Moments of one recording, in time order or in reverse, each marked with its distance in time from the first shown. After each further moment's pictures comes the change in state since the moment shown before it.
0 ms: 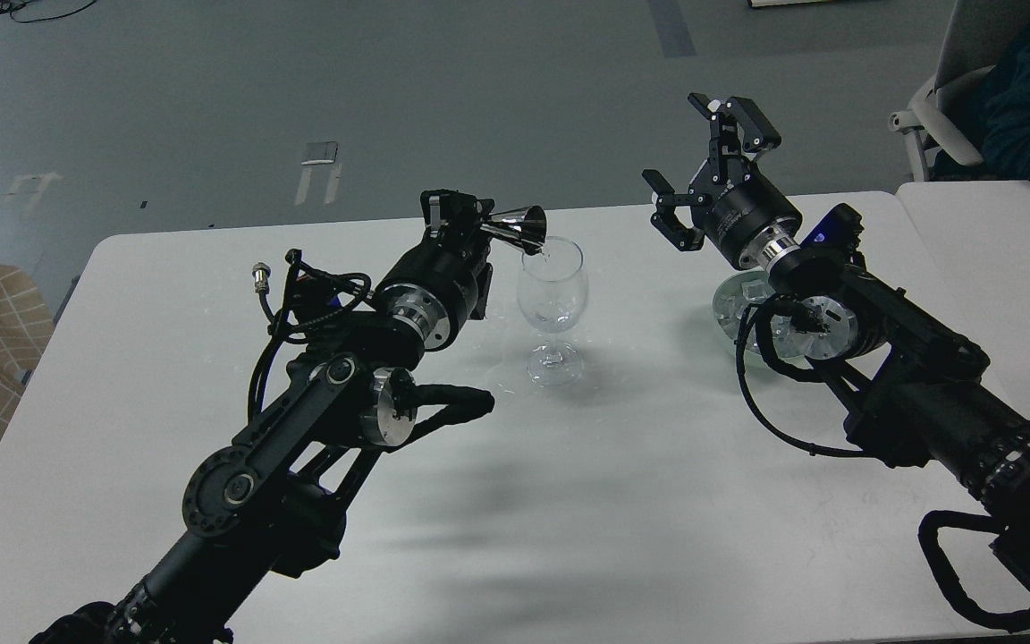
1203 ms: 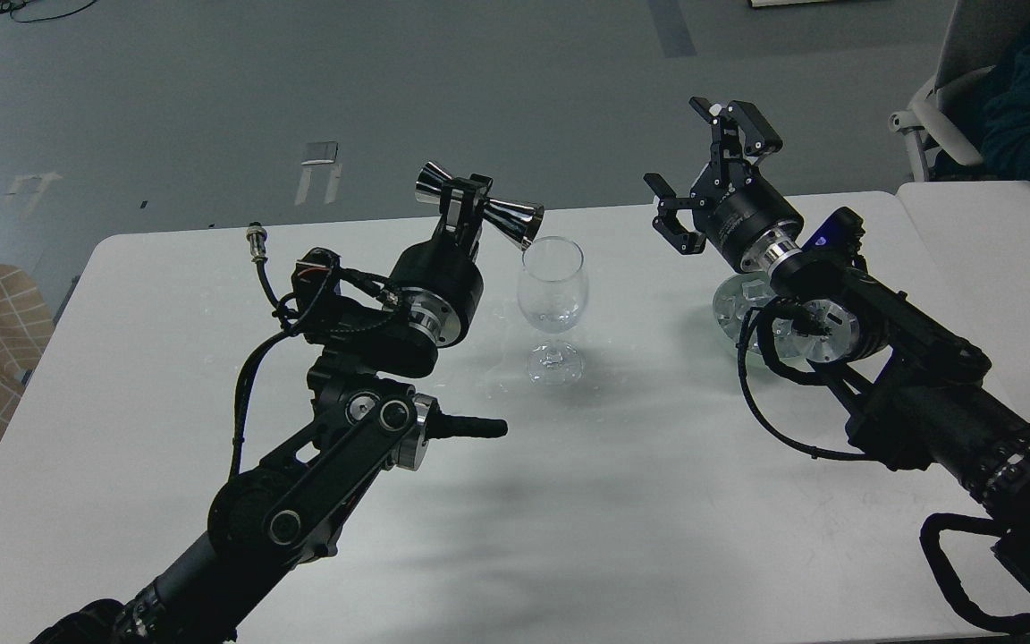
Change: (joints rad) left arm -0.005 0.000 0.066 -0.009 0.327 0.022 0.035; right arm -0.009 -0.004 0.000 0.001 0.000 0.002 0.000
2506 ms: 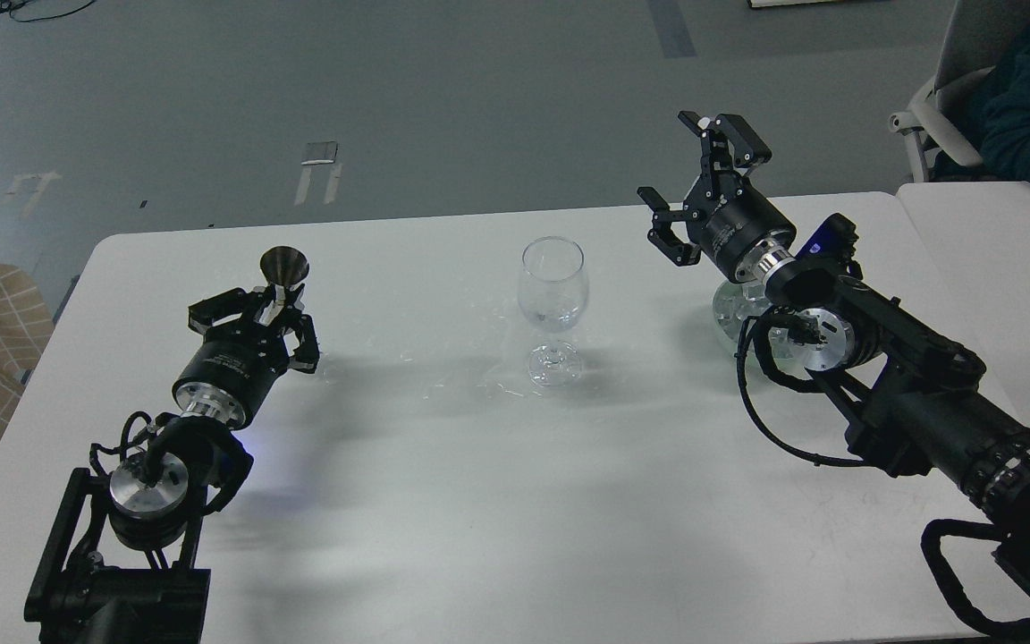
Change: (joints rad) left arm 0.329 0.000 -0.781 0.292 -1.077 -0.547 -0.127; right arm -0.003 0.001 -0.033 0.000 -0.012 -0.002 -0.001
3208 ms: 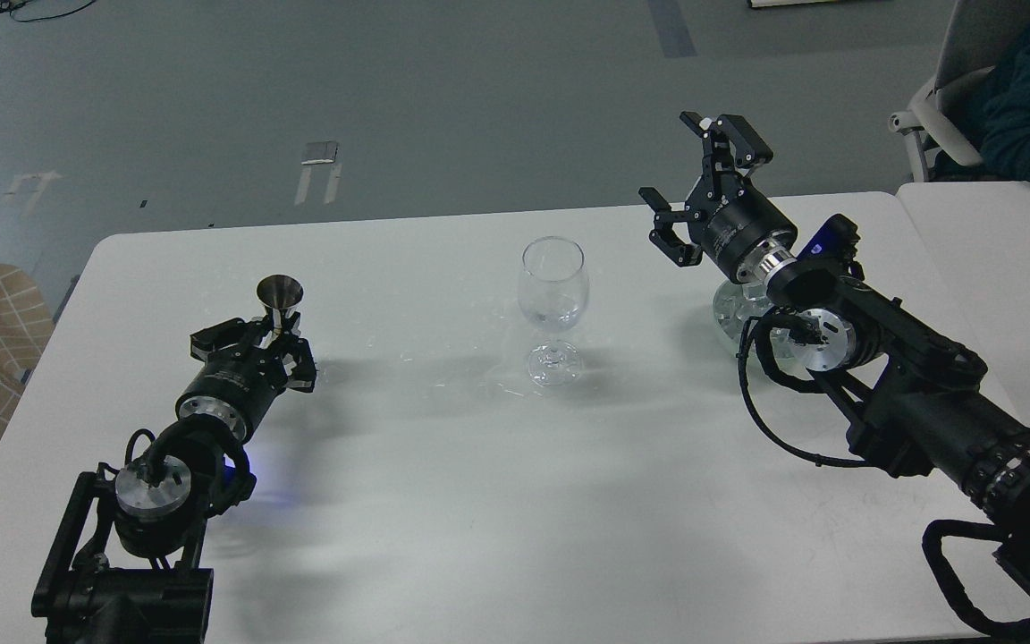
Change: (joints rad) left arm -0.014 0.000 -0.004 0.057 -0.043 0.068 -0.008; right arm -0.001 -0.003 -0.001 -0.002 0.000 0.000 0.000
